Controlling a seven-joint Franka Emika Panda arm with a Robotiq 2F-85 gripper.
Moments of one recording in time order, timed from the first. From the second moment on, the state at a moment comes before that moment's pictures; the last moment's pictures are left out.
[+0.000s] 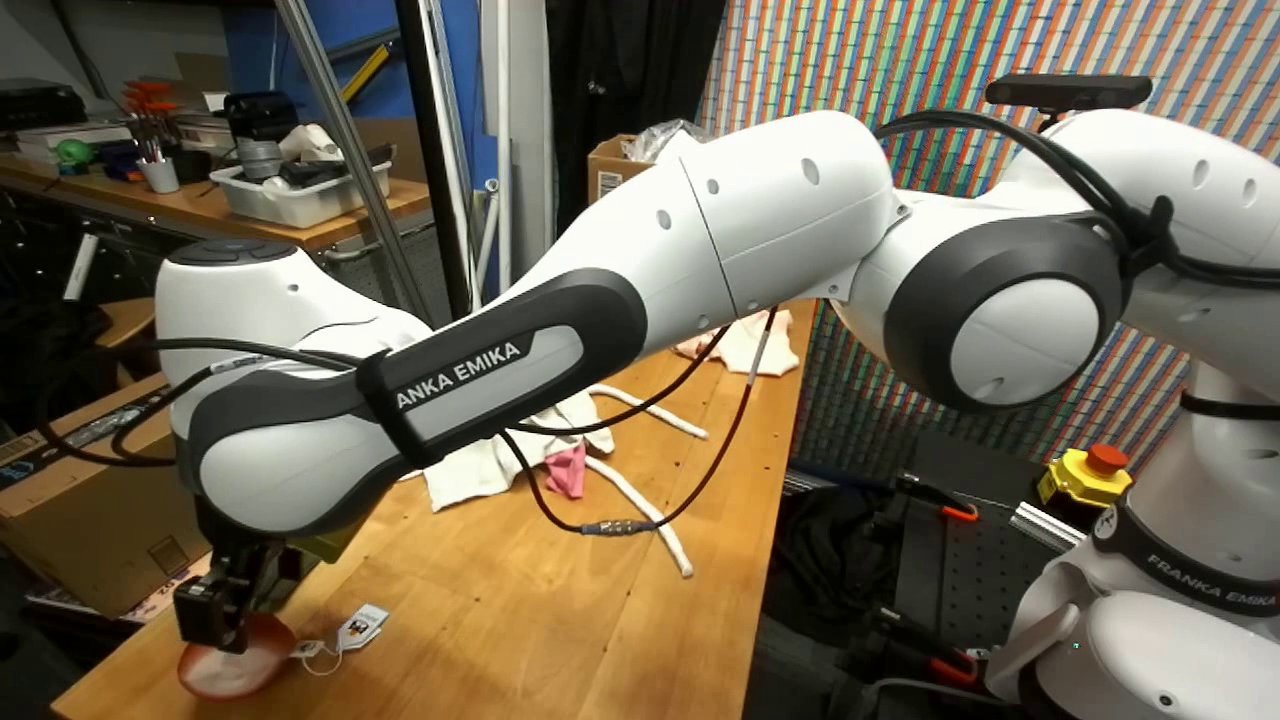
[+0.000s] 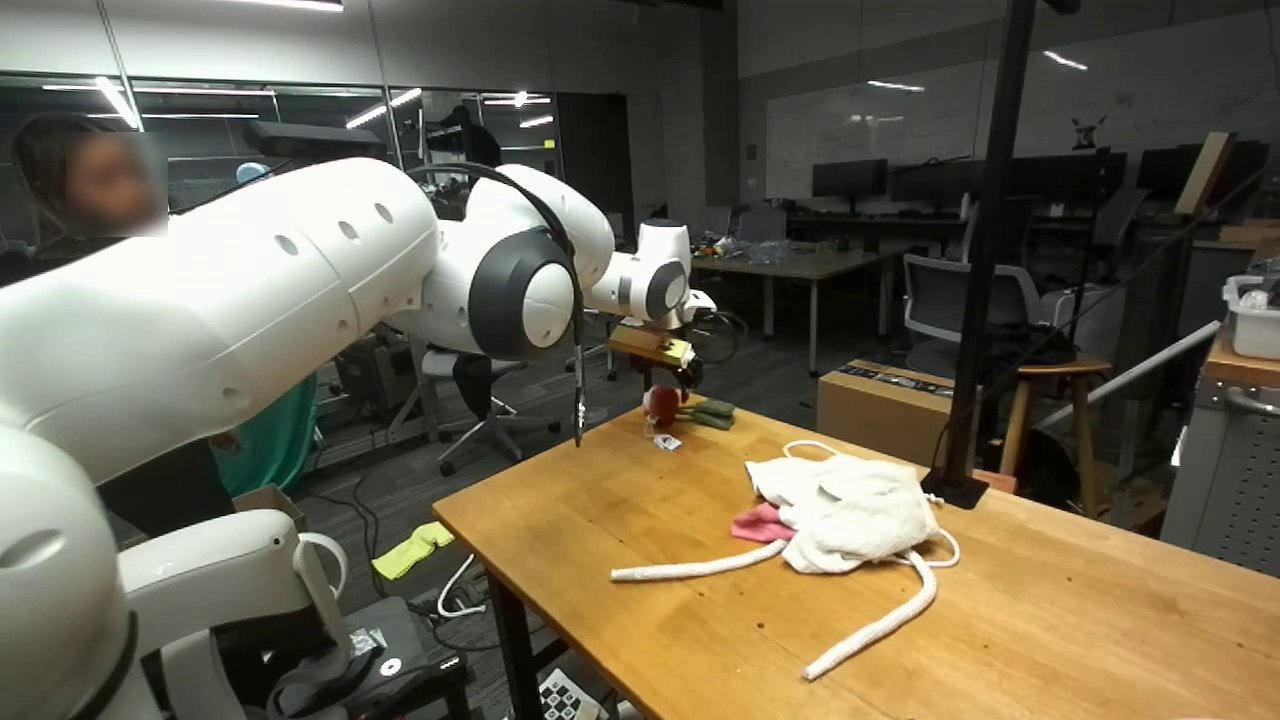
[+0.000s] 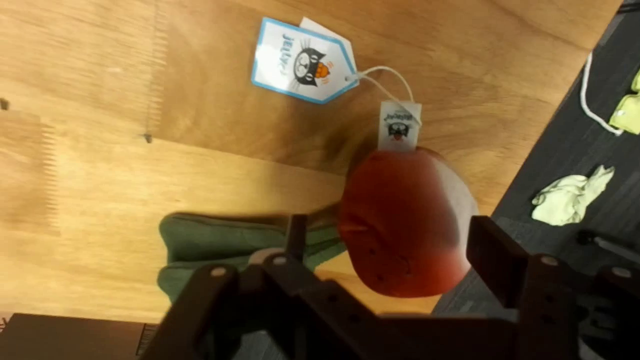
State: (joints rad) arm 0.46 1.21 0.16 -0.77 -0.03 2.22 0.04
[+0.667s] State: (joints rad) arm 0.44 1.17 0.00 -0.77 -0.14 2.07 0.06
